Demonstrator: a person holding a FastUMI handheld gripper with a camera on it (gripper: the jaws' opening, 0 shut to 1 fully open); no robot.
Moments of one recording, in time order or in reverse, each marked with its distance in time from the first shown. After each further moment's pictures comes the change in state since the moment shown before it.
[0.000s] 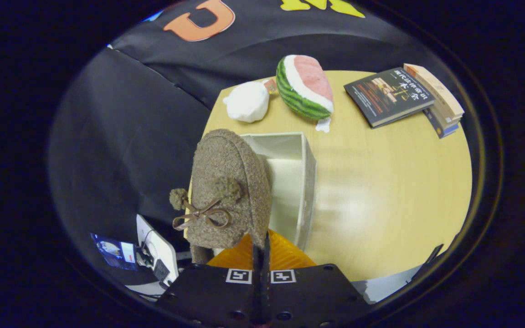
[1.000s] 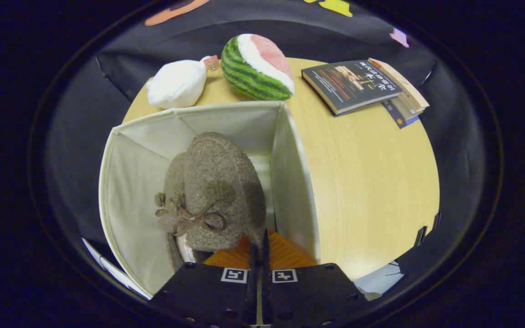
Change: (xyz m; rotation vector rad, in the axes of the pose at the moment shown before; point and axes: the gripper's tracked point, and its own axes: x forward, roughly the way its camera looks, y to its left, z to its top) arm 0.092 -0.038 0.011 0.093 -0.035 -0.465
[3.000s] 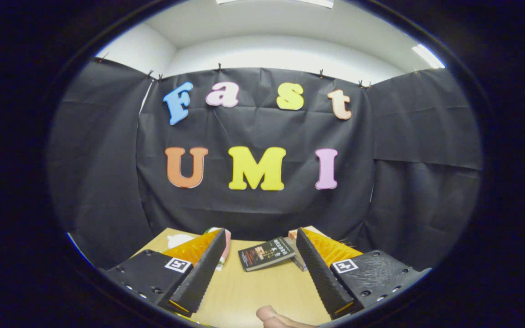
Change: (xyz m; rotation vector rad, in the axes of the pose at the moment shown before) arm -0.403 -0.292 0.009 -0.016 -1.267 0.077
